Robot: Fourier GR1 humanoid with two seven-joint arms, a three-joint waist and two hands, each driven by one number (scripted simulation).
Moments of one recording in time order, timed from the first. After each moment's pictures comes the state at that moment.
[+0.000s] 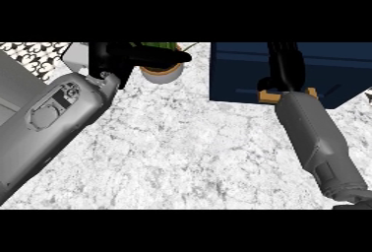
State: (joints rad) left arm -1.00 0.48 -0.61 -1.21 0.51 0.78 0.28; right arm -0.92 -0.19 -0.19 -0.46 1.21 -0.71 -0.12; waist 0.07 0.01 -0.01
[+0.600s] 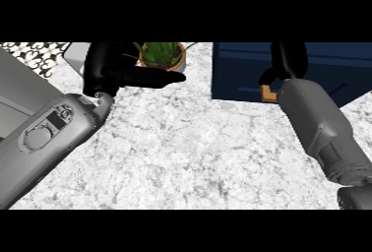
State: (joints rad) left arm -0.88 0.51 -0.62 -1.34 0.47 0.78 0.27; right arm -1.07 -0.23 -0.24 -0.27 1.22 -0.72 -0.11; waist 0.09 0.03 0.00
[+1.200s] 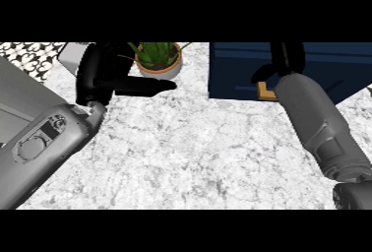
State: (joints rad) left arm -0.79 0.53 -0.59 -1.38 0.46 0.76 0.23; right arm -1.10 -0.21 -0.38 -0.26 1.05 -0.66 -0.34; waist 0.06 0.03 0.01
